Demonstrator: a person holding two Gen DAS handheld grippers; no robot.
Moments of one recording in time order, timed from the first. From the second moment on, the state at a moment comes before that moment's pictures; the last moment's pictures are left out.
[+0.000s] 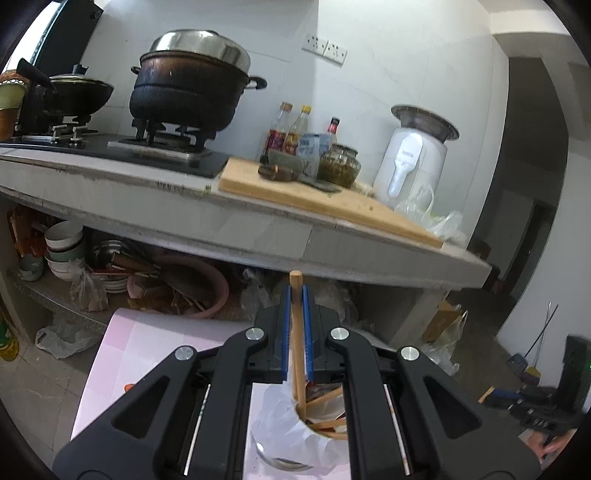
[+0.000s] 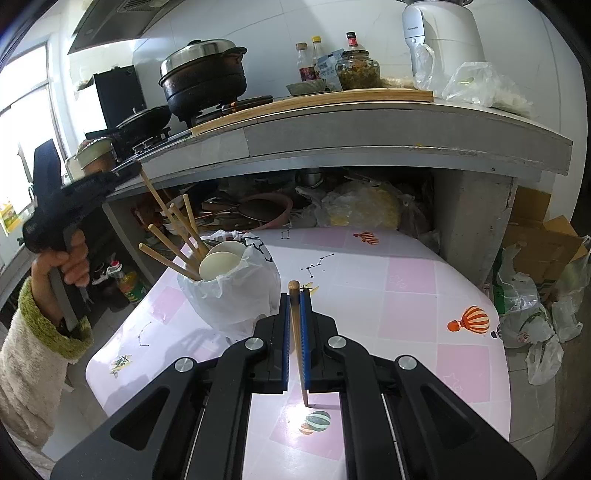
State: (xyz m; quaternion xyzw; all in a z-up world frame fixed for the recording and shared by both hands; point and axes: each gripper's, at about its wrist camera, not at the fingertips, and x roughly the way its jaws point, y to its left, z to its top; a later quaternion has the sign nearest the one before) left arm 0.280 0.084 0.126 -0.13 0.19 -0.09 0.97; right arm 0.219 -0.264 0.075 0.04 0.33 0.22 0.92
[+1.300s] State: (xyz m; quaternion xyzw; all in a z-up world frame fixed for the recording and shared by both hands) left arm 0.249 0.095 0.087 -0.14 0.23 -0.08 0.96; right arm 0.210 -0.246 0.186 0.02 0.23 0.25 0.94
